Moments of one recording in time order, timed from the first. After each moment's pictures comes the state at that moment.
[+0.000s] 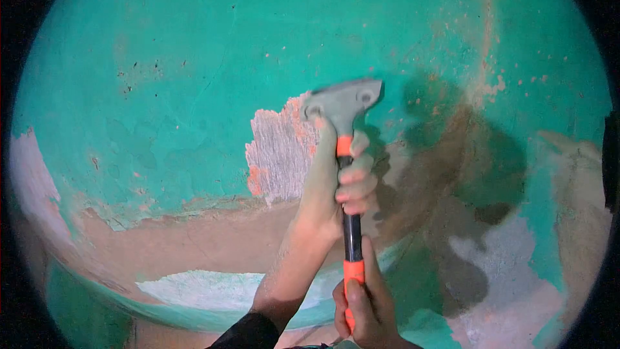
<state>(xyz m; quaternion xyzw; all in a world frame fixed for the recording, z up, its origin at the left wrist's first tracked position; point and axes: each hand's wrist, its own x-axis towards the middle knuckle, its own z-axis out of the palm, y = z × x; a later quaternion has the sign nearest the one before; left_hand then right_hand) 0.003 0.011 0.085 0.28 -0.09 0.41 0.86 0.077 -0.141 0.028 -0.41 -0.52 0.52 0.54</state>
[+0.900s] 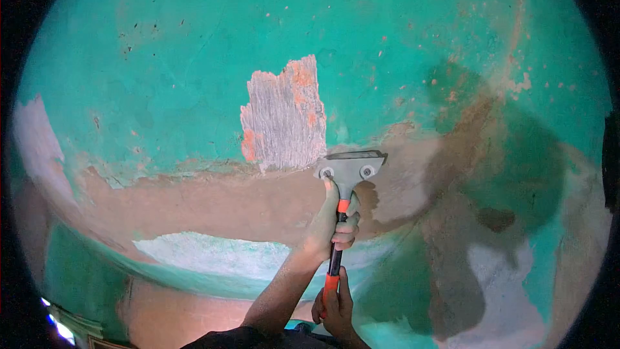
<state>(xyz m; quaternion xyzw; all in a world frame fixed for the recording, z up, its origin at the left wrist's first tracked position) 0.021 0.003 -0.029 0.32 0.17 0.43 0.82 0.098 -0.135 -0.164 -0.34 -0.42 0.60 0.59</state>
